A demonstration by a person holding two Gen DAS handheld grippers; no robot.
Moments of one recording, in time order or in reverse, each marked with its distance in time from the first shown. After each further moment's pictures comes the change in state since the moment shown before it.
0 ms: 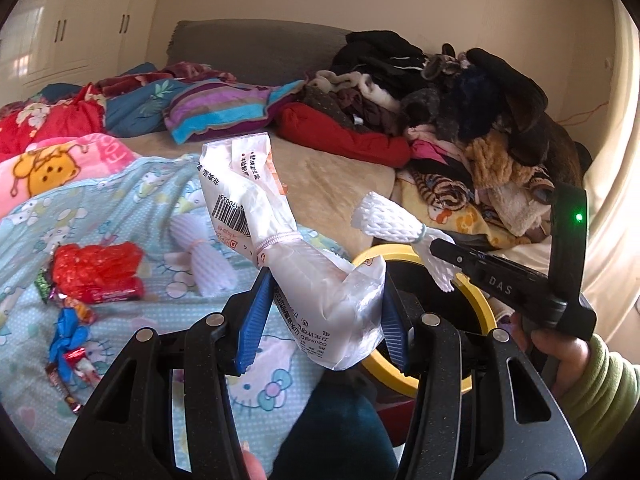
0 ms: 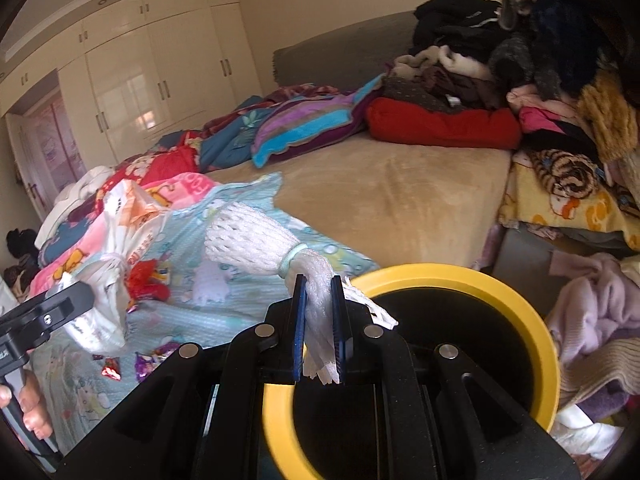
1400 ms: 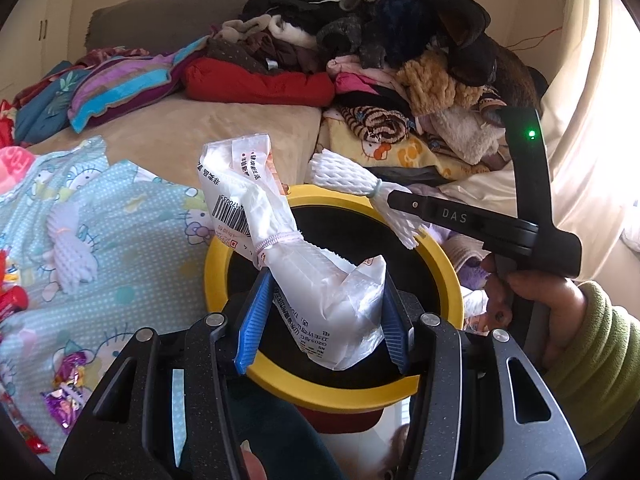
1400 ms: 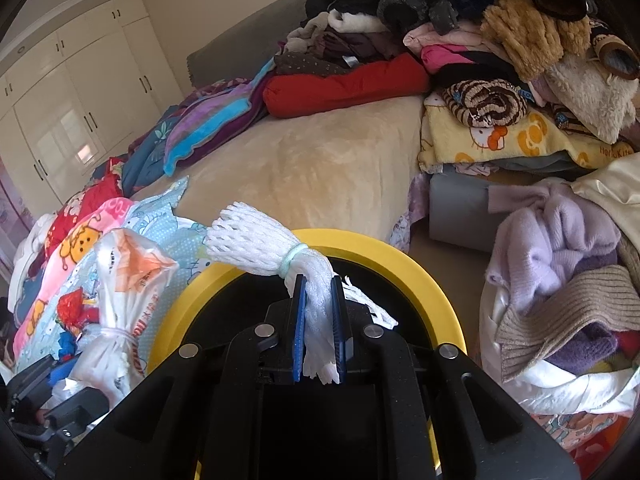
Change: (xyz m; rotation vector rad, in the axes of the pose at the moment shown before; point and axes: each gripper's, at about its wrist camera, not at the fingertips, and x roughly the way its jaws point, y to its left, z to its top) left arm 0.088 -0.094 -0.029 0.171 0.170 -0.173; right arm 0.004 -0.115 -0.026 0.233 0.058 -0.148
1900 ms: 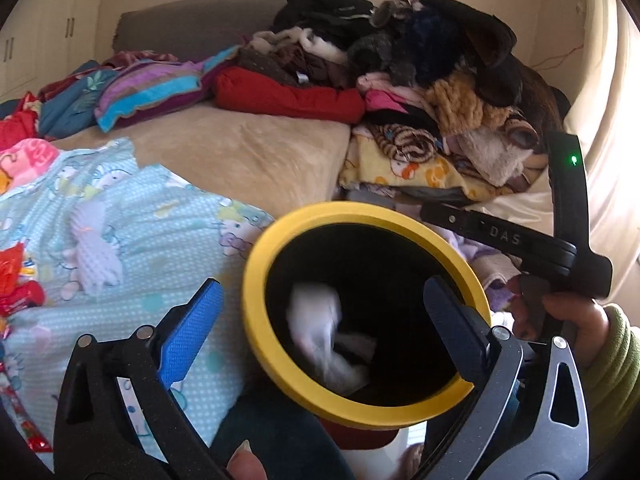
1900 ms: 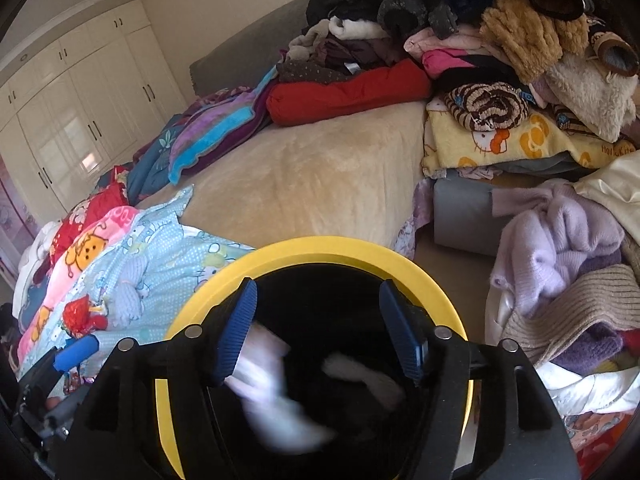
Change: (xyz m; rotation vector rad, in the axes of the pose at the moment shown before) left arm -0.008 0.025 0.000 -0.059 -0.071 0.084; right arm -0.006 0.007 0.002 0.002 -0.034 0.024
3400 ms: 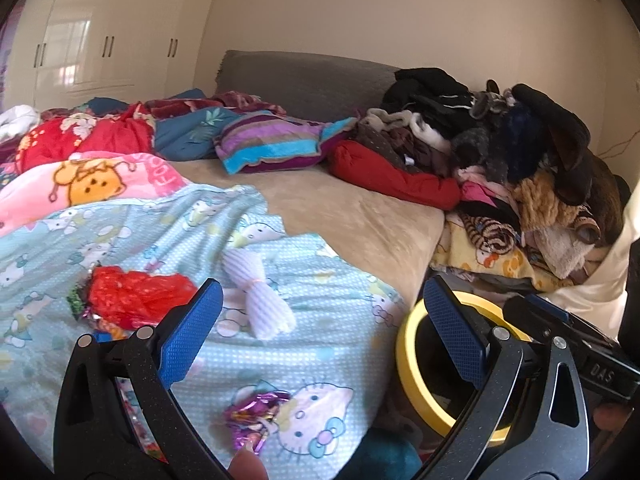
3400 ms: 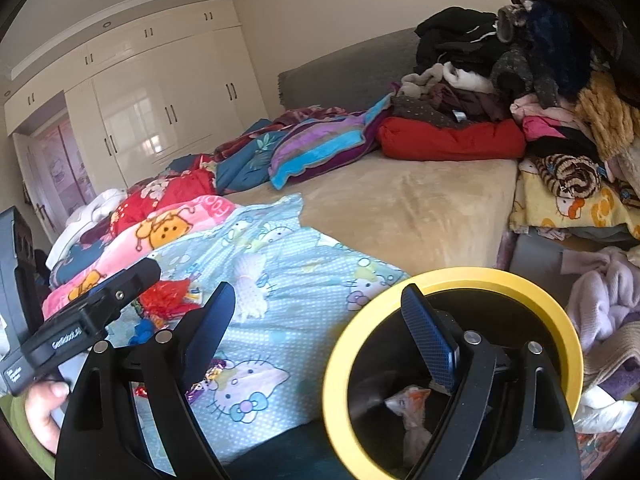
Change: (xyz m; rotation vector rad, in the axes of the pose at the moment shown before) left arm -0.099 0.108 0.017 -0.179 -0.241 0.267; right arm -0.038 0.156 -0.018 -0.203 -0.097 0.191
